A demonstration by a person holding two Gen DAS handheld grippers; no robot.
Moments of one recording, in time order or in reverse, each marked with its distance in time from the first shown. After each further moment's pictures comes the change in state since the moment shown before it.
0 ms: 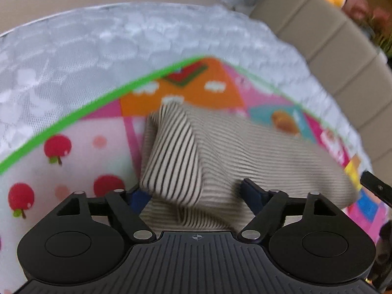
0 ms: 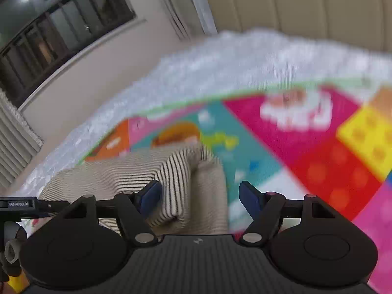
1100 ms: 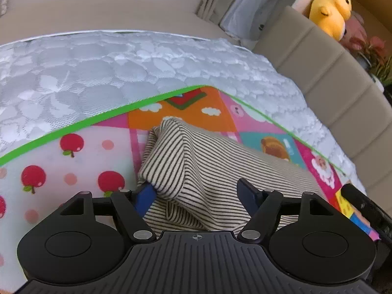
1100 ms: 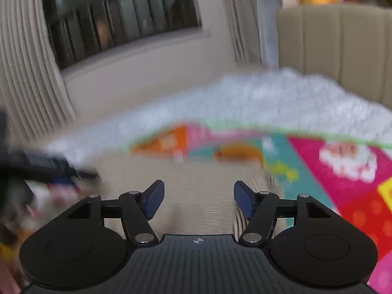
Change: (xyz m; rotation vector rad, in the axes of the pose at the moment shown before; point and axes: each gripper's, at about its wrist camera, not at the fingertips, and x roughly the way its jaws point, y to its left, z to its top) left arm -0.032 -0.014 -0.018 -0.070 -0.158 0.019; right arm 0.005 0.061 -0.028 -0.348 -0.056 0.073
